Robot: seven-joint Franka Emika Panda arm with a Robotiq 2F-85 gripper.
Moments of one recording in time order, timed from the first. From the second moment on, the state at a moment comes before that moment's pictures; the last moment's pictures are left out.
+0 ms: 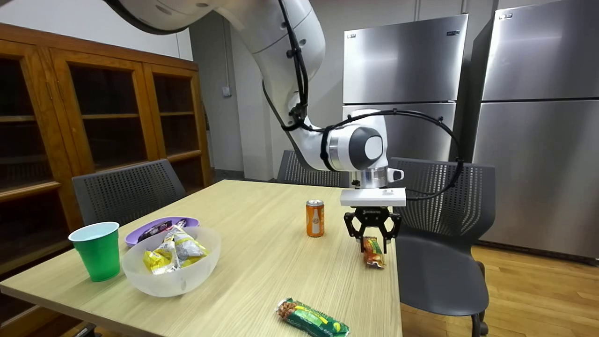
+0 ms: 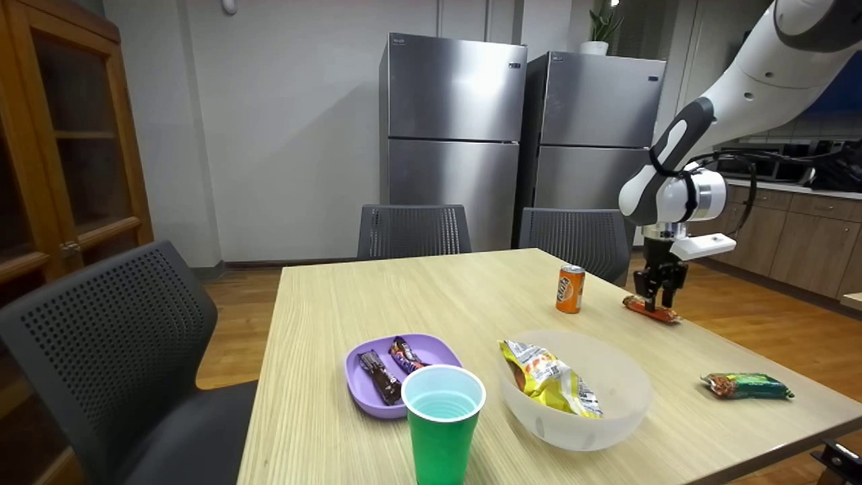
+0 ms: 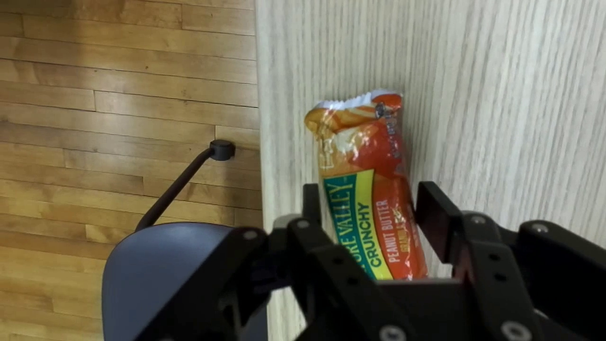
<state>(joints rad) -0.38 0.86 -0.17 -1.59 -0.01 2.45 -0.47</state>
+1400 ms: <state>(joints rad) -0.38 0.68 -0.17 -1.70 -0.10 2.43 -0.49</state>
